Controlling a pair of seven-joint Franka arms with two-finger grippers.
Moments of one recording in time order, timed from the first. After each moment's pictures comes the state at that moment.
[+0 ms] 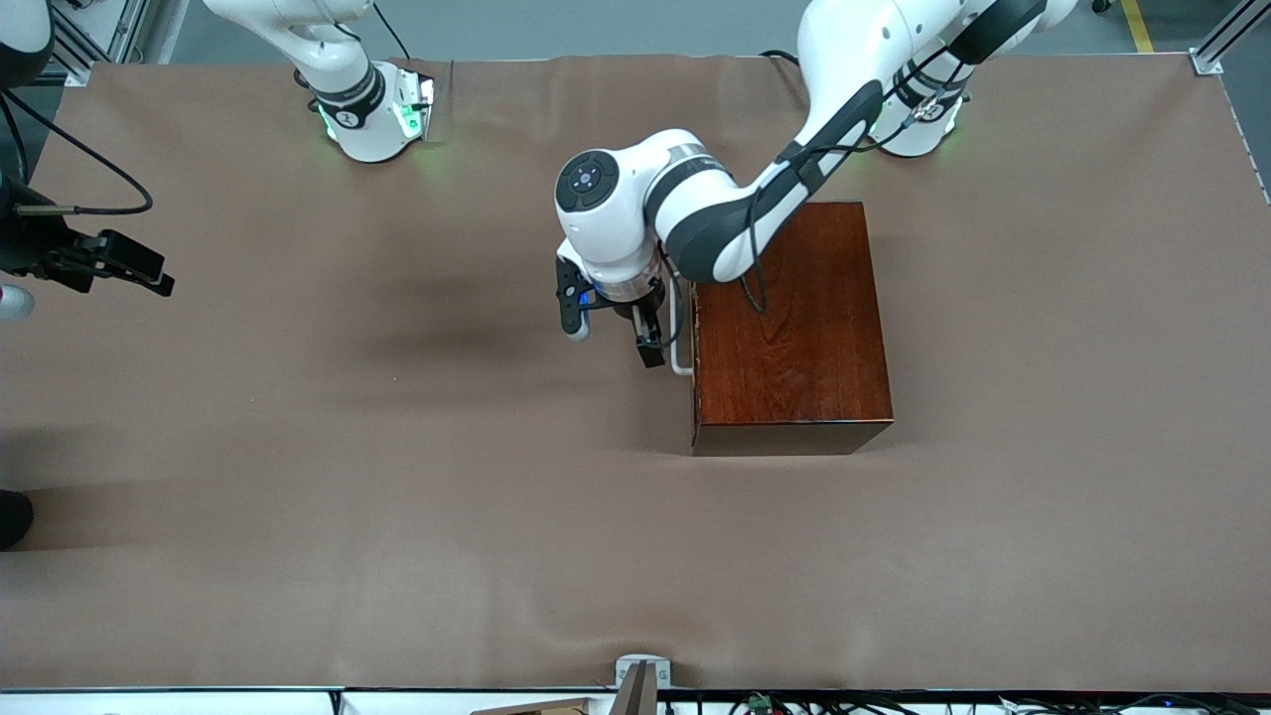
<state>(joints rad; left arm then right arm) -0.51 0.71 -0.47 -1.27 0.47 1.85 0.28 -0.02 0.01 -0.03 -1.62 0.03 1.60 0.03</state>
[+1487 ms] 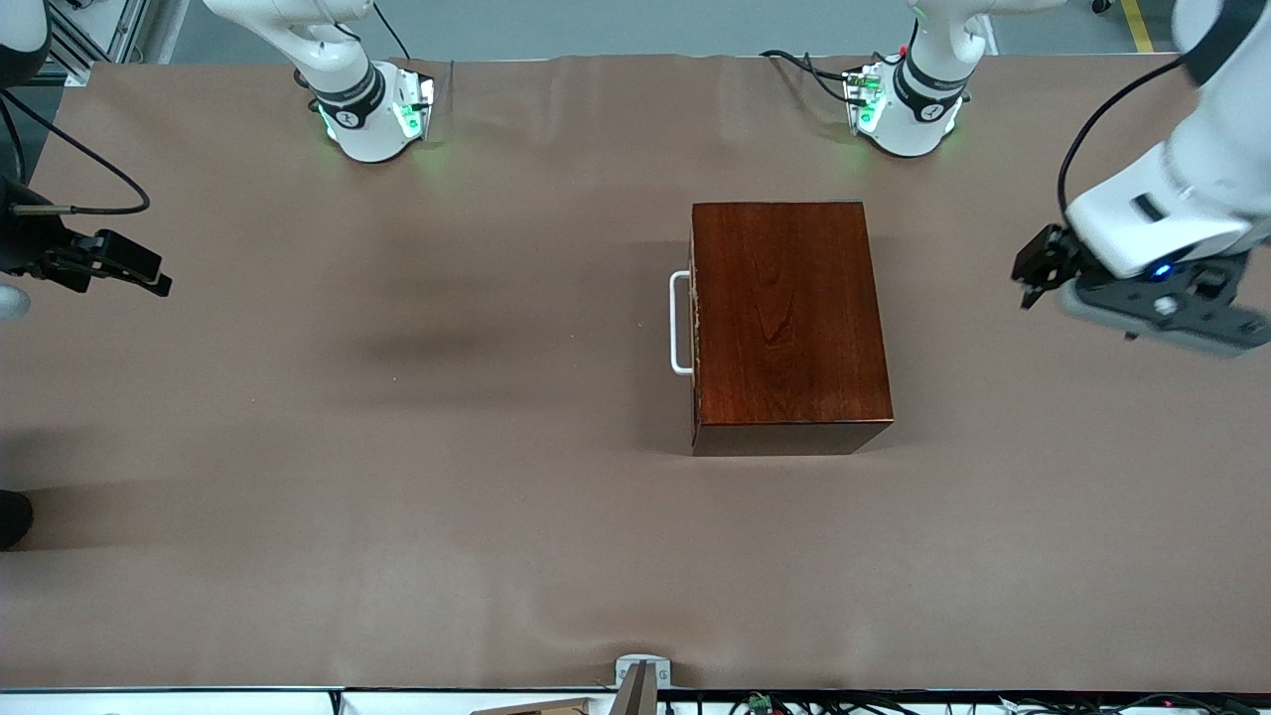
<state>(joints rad) -0.09 0.19 -0.15 -1.26 0.13 1.47 0.06 -0.02 0.01 -0.03 -1.61 0.03 1.60 0.03</state>
